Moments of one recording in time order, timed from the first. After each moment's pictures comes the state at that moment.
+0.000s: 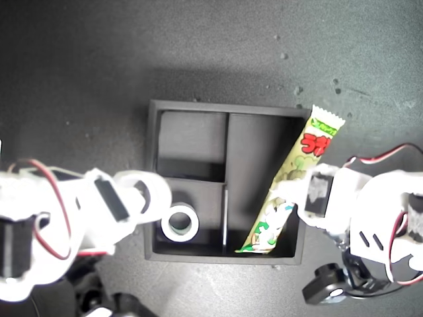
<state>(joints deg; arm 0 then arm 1) 8.6 87.3 65.2 91.9 -45.9 -8.0 66.4 58.8 68.5 25.6</state>
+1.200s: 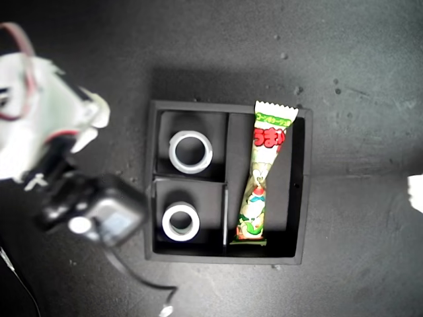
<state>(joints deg) -6.9 123.6 89.7 93.7 -51.9 -3.5 119.8 73.2 89.1 81.6</state>
